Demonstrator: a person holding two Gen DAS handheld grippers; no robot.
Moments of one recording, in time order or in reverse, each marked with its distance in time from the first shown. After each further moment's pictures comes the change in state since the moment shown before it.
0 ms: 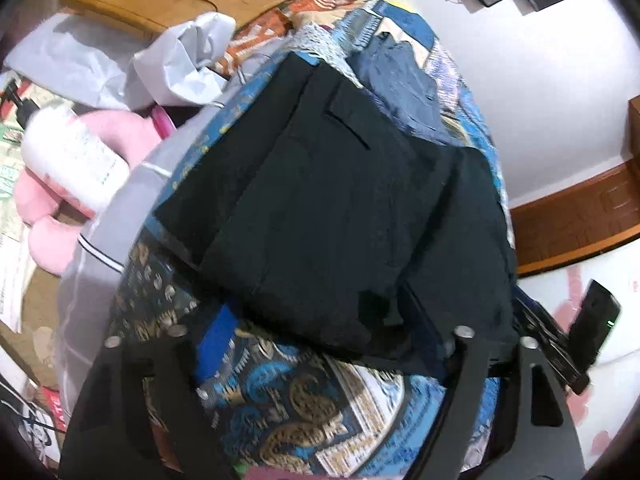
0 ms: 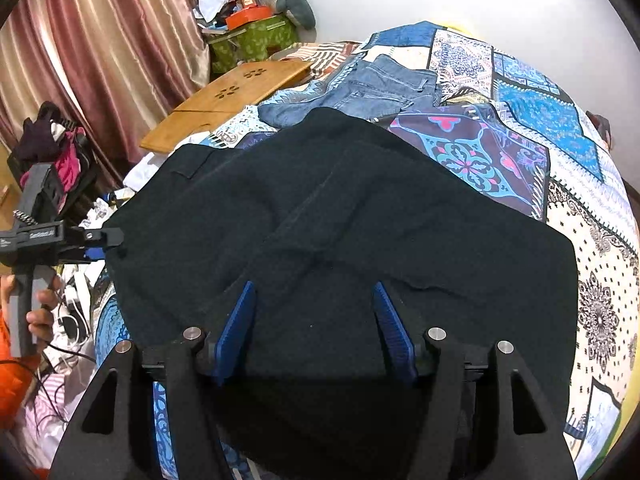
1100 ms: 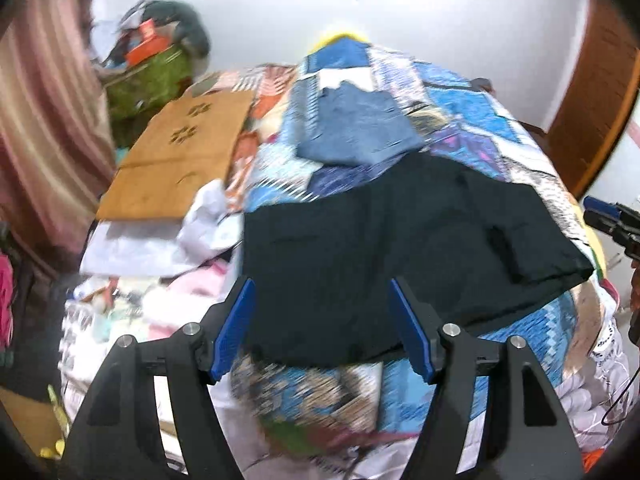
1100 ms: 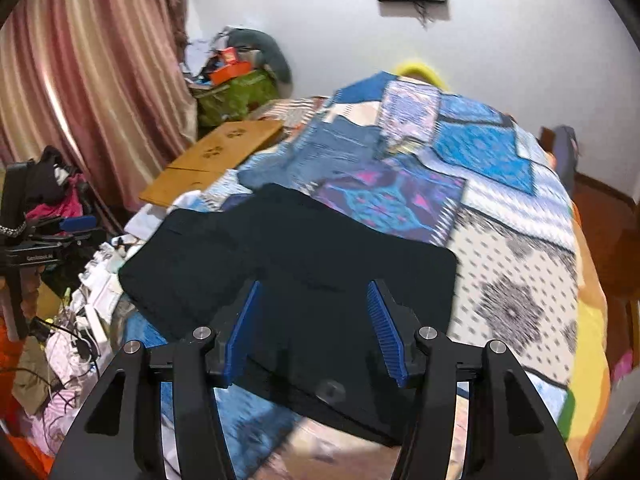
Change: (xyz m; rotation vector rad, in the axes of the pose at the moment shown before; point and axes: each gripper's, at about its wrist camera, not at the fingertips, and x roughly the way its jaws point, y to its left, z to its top) left arm -0.095 -0.118 -0.025 0.537 -0.186 0.363; right arm -0.101 -0.042 -0.004 0.043 -0.175 -0.029
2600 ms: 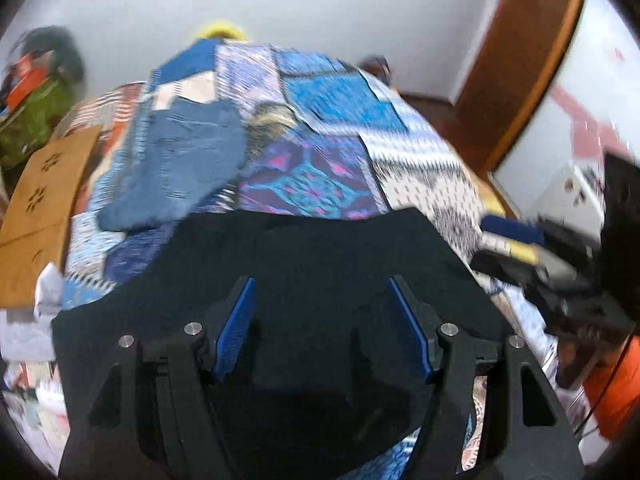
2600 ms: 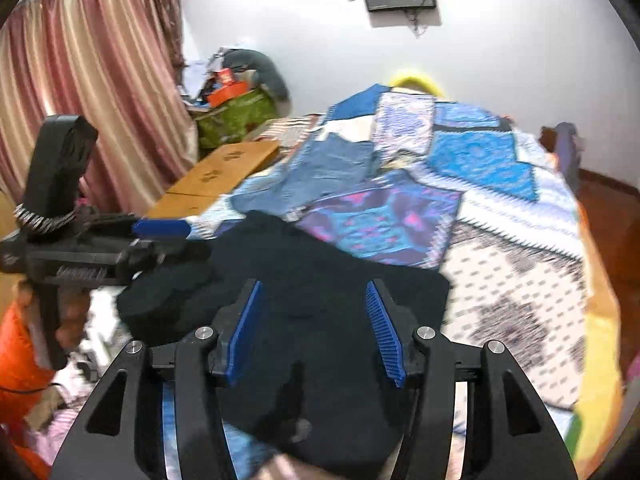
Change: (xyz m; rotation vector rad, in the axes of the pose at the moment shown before) left arm 0.087 -0.198 0.086 0.223 0.048 -0.331; right arm 0.002 -0.038 0.006 0.059 -0.058 0.002
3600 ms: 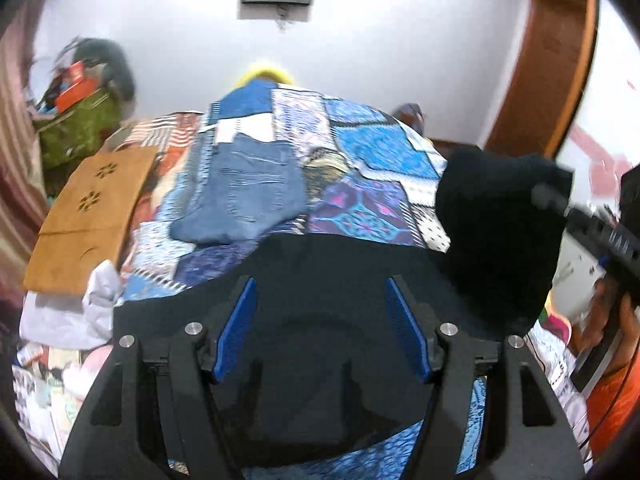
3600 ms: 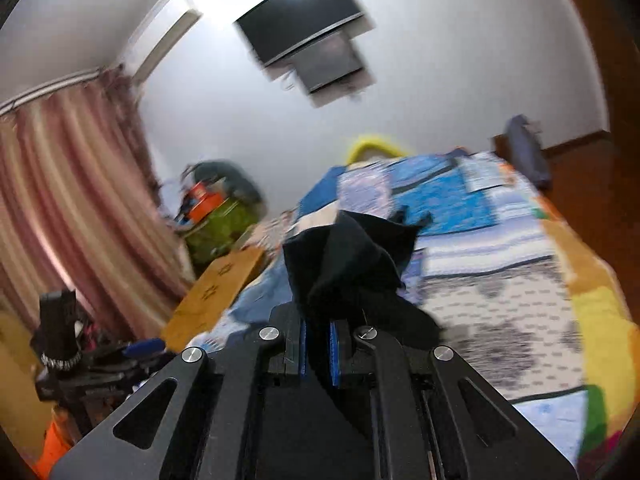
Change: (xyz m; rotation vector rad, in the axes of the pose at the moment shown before) left arm -0.087 0.048 -0.030 -0.109 -0.199 0.113; right arm -0.064 -0.007 0.016 0.283 -0.311 0.036
